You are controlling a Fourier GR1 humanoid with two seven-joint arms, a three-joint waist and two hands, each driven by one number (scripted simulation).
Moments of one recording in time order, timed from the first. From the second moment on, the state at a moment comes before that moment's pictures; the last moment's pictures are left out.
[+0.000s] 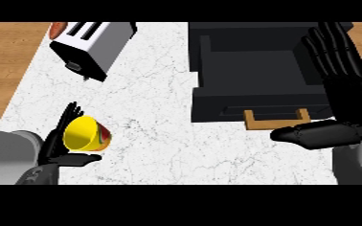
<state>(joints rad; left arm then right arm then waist) -0.40 0.33 0.29 -0.23 -0.05 -0.32 -0.95 -0.27 -0.19 -0.11 -1.89 -0.12 0.17 0.14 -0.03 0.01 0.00</state>
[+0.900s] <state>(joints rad) -0.44 0.25 0.27 -0.27 -0.07 -0.30 -1.03 -0.29 -0.20 -0.12 -1.86 -0.11 0.17 0.13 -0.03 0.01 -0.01</state>
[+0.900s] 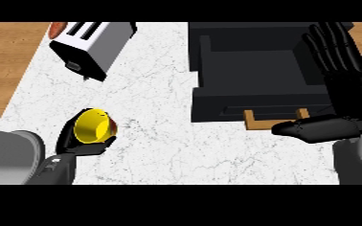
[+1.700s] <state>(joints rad) -0.54 0.13 0.38 -0.37 0.03 -0.12 -1.09 -0.27 -0.22 -0.14 -1.87 -0.14 0.19 0.13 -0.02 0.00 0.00</state>
